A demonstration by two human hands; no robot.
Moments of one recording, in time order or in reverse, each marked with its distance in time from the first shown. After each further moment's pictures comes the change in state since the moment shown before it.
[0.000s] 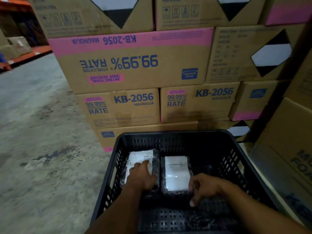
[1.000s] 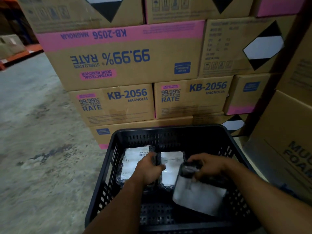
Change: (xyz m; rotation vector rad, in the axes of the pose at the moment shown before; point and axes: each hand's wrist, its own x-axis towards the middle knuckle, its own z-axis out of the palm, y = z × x) left_hand -0.011 0.037 0.004 -0.430 -0.028 0.001; right_hand -0.029 -0.012 -0.045 -0.038 0.116 -0.109
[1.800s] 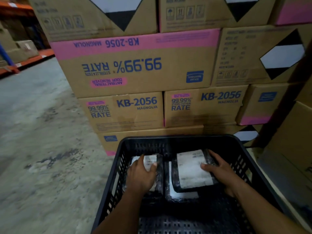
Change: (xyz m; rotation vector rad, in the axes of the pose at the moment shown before) left_hand 0.020 -0.030 -0.023 0.111 0.320 0.055; right_hand 0.040 0.032 0.021 0.904 0.500 0.063
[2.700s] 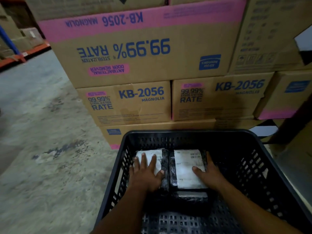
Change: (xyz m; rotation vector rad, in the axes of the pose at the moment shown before) left_hand 0.031 -0.039 0.025 0.545 -0.290 0.047; right_hand 0.034 0.035 0.054 -0.472 -0.060 0.038
